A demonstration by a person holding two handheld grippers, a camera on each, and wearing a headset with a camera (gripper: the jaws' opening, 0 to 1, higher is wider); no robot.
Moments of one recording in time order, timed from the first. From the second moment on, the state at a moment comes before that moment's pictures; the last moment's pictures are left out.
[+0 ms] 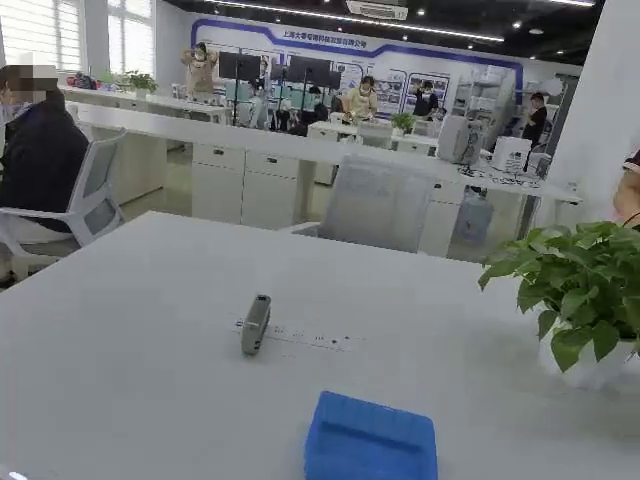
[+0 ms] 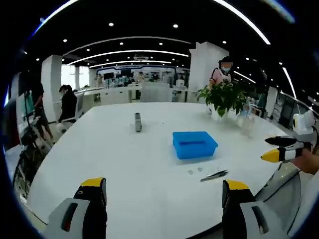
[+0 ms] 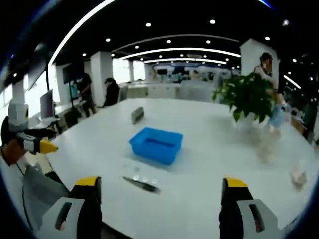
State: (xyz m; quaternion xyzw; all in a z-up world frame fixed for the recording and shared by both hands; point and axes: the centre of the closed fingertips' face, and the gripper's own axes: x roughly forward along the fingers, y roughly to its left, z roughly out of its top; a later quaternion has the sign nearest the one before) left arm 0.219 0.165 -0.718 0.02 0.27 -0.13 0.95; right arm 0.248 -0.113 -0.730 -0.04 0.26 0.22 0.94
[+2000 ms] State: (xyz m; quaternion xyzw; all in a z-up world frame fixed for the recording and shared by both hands) left arm 0.235 0.136 -0.714 0.06 0.26 -0.19 0.94; right arm 0.252 -0.116 -0.742 -0.05 0.28 0.21 0.94
